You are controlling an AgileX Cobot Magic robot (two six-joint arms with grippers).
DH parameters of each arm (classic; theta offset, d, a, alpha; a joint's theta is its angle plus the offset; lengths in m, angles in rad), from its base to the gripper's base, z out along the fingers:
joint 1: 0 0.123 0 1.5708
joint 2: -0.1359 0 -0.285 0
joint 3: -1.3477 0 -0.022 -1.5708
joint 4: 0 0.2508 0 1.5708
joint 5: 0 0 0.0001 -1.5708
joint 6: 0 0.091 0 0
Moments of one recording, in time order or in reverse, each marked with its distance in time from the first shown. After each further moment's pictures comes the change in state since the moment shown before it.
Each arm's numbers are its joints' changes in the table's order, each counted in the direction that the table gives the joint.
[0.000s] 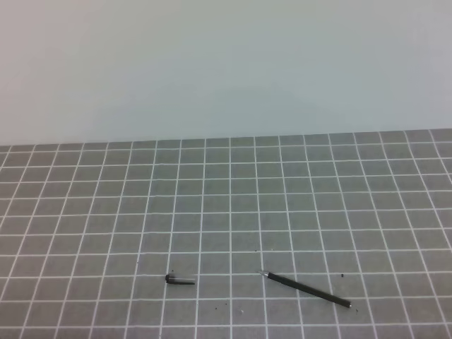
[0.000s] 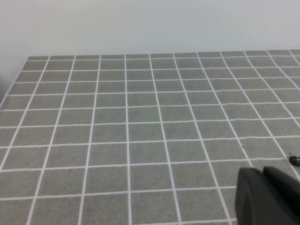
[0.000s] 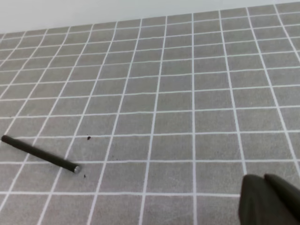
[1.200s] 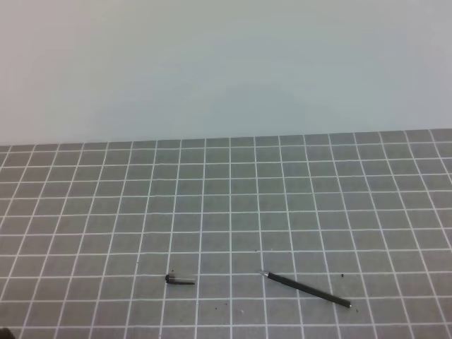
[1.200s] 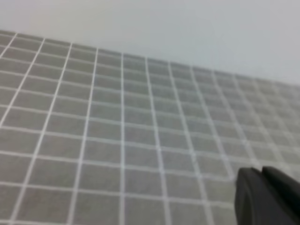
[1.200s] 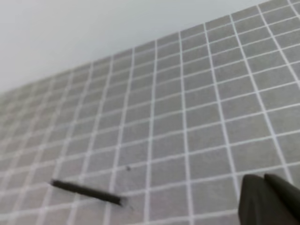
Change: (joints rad) left arm 0.000 0.000 0.000 -0.269 0.058 -0.005; right arm 0.000 -0.004 -0.004 0.204 0.147 0.076
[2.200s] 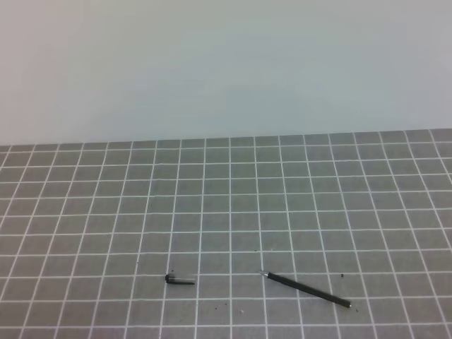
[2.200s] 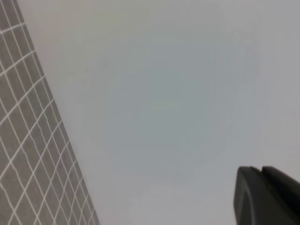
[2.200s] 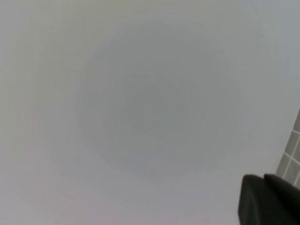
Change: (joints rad) left arm -0.002 0.000 0.001 -1.059 0.283 -0.024; right arm 0.000 0.006 0.027 0.867 0.509 -0.016
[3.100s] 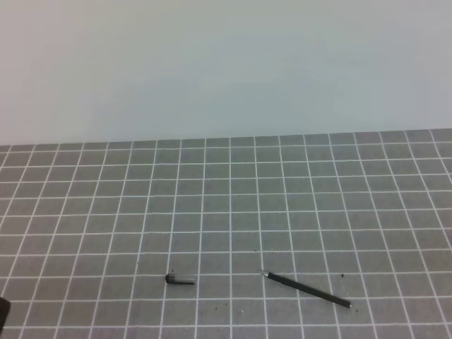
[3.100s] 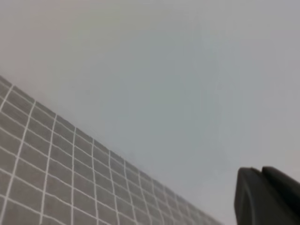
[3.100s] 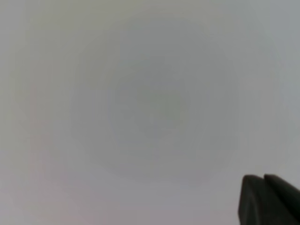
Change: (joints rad) left arm 0.000 -0.007 0.050 0.002 -0.181 0.539; right arm 0.000 0.002 0.270 -0.393 -0.332 -0.278
